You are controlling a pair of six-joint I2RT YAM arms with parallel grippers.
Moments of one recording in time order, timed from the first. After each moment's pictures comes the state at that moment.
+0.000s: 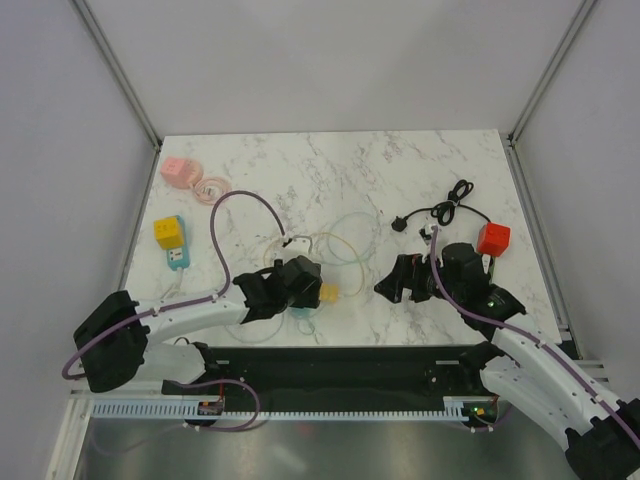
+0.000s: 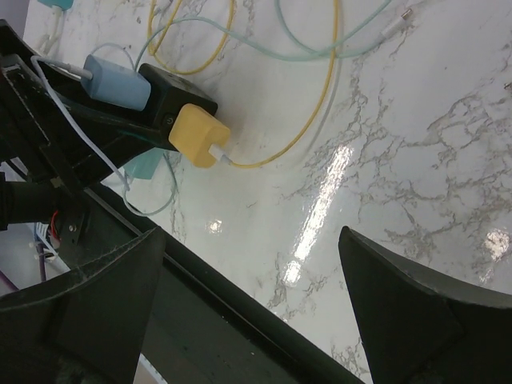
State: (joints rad) left arm -0.99 1.28 0.69 -0.32 -0.38 -0.69; right arm 0.49 0.73 0.50 -0.33 -0.31 0.51
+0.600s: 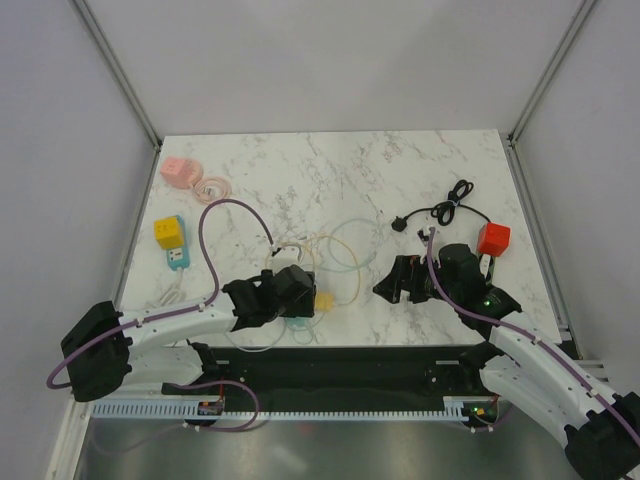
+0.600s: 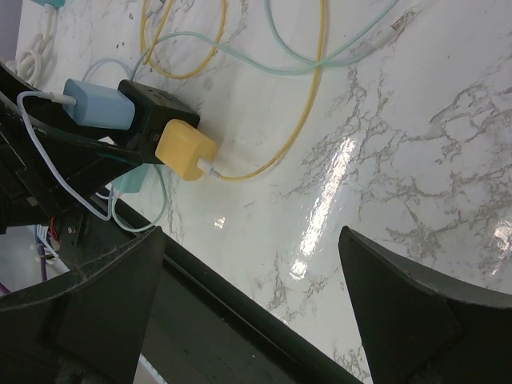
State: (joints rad) left arm -1.02 1.17 0.63 -0.43 -0.39 -0.81; right arm 0.49 0.76 0.47 -0.30 -0.31 0.53
